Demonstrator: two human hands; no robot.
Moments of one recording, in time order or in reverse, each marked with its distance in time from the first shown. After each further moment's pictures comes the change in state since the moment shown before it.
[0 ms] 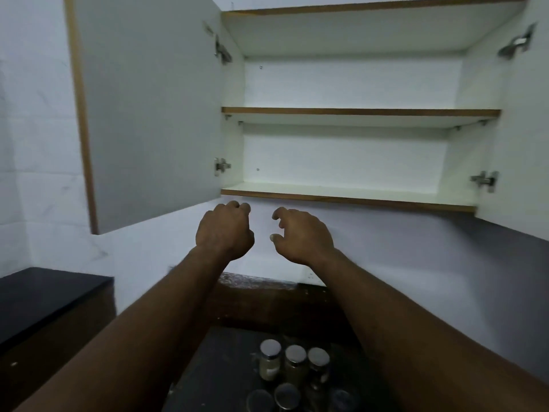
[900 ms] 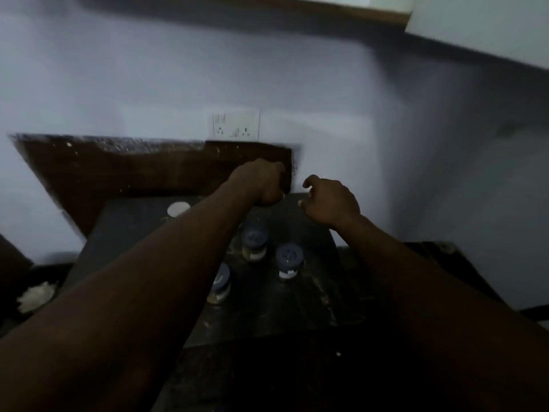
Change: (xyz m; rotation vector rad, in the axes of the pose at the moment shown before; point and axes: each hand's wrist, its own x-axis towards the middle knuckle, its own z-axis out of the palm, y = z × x) left_hand -0.064 0.263 0.211 -0.345 -0.651 0.464; right_hand -0.232 0.266 0.065 -0.086 -0.369 0.566
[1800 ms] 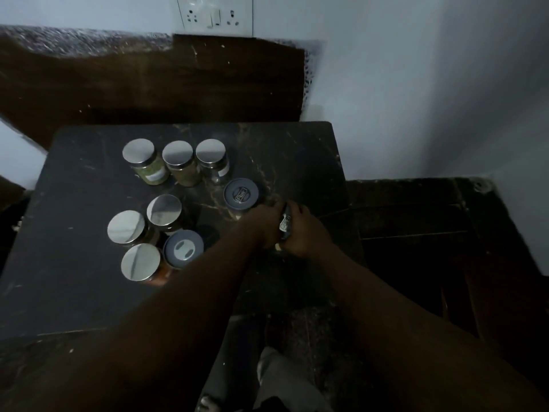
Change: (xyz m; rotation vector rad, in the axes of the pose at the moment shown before) left_hand 0.055 -0.008 0.283 -0.243 -0.444 -0.079; right_hand 0.013 0.106 0.250 0.240 -0.546 0.140
